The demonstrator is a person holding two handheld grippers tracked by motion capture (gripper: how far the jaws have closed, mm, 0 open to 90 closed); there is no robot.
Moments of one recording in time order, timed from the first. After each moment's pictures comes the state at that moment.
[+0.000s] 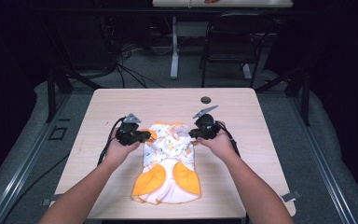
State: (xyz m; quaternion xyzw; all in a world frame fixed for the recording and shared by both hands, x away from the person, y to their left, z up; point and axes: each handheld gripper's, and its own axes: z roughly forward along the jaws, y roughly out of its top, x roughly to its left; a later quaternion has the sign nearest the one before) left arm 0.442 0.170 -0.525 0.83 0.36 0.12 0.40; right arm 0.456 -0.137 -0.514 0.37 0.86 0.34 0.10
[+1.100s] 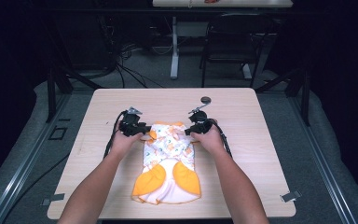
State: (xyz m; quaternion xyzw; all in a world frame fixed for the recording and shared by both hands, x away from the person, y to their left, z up) left arm 0.489 0.173 -0.554 0.81 0.43 0.14 0.37; right arm 0.500 -0.120 -0.558 0.44 0.84 0.30 0.09
